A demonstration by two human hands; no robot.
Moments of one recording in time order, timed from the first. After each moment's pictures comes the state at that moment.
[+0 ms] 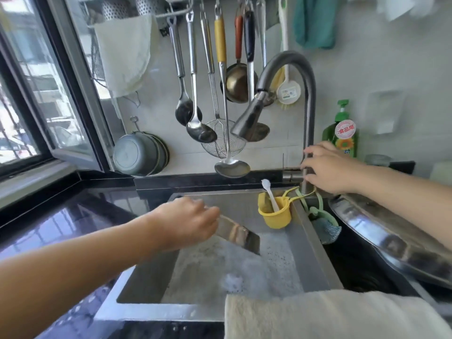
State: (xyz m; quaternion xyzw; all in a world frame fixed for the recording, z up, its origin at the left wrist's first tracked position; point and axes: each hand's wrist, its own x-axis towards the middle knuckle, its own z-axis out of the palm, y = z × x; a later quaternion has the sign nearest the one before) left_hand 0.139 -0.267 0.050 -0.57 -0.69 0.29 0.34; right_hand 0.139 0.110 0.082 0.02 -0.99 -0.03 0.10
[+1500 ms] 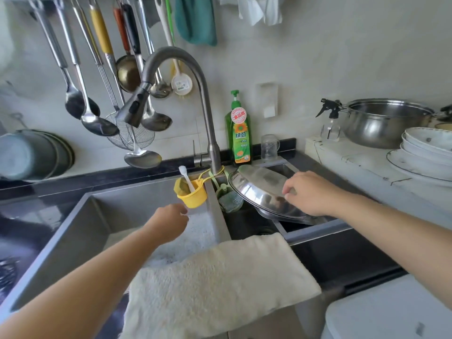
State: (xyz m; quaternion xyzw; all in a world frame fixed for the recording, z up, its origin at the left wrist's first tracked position) left_hand 0.184 -0.104 -0.025 -0.24 -0.97 -0.01 -0.04; right_hand 0.350 0.204 0.031 -0.13 -0.99 0.09 0.06
